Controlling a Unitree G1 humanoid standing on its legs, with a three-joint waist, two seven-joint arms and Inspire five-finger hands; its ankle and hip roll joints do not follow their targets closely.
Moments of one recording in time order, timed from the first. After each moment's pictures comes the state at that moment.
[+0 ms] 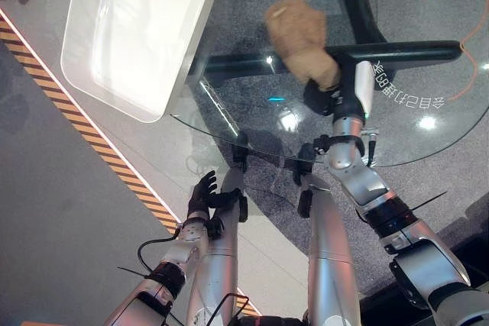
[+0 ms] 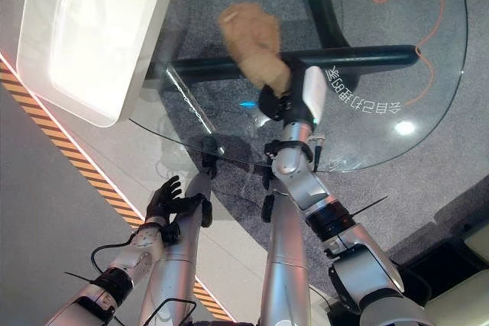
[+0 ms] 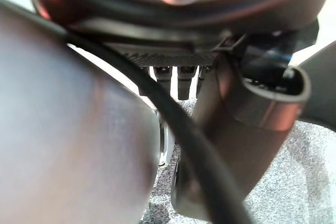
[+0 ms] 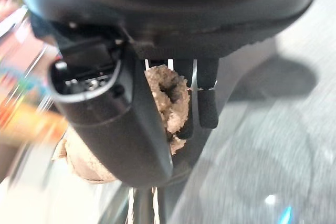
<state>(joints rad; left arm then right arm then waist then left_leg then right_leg) -0.35 0.26 -0.48 0.72 -0.60 -0.09 0.36 -0.75 -0.42 0.52 0.26 0.02 0.21 -0.61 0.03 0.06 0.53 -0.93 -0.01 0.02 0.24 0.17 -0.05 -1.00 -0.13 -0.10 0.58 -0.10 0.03</state>
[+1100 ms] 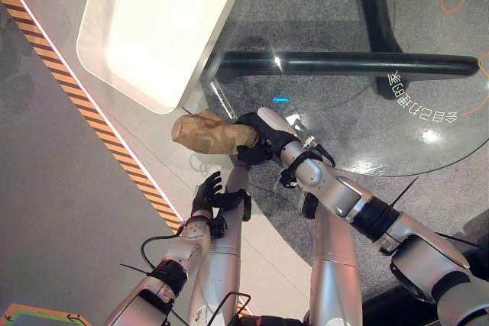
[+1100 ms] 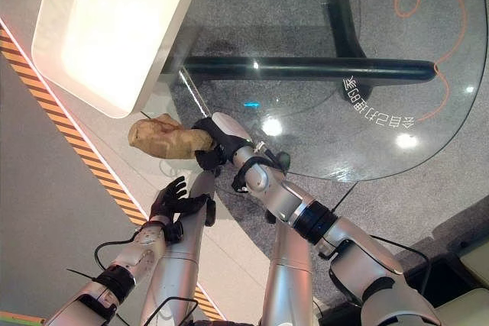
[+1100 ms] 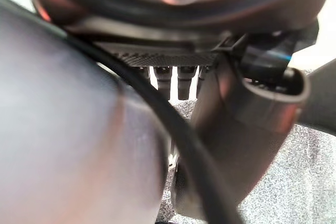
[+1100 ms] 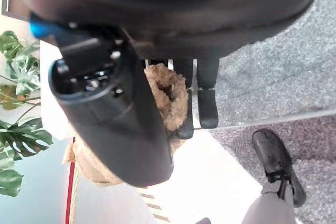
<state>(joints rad) -0.37 0.27 -0.48 0.72 -0.61 -0.04 0.33 -0.82 -0.48 0.82 0.23 0.01 0.21 -0.13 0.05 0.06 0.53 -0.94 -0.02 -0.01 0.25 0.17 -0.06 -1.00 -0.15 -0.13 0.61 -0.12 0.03</state>
